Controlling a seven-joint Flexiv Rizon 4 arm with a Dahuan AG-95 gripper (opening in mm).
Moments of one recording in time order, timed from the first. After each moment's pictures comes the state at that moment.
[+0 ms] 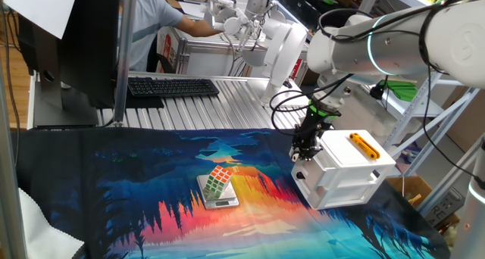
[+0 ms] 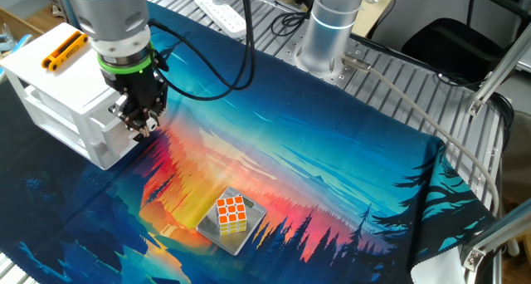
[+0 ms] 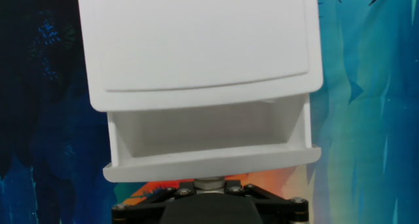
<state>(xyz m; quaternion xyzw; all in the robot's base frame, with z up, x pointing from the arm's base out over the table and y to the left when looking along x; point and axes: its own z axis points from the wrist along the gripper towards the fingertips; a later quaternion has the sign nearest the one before) 0.584 -0.160 0.139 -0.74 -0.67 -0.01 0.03</state>
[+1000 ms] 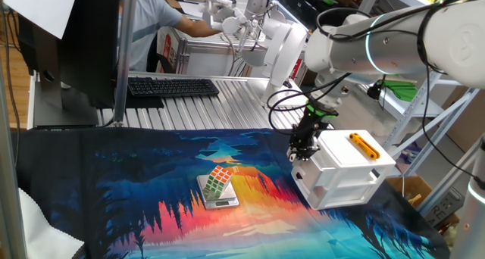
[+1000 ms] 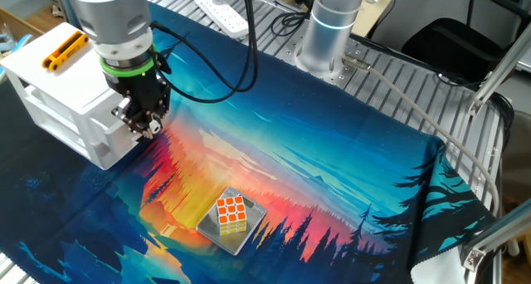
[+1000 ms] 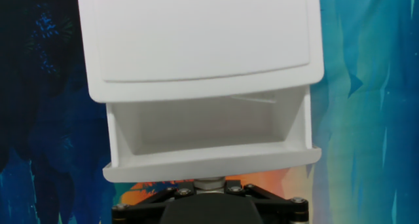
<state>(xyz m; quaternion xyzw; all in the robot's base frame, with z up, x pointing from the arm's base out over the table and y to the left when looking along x) 0.584 -0.149 0.140 -0.74 -0.67 -0.01 0.03</state>
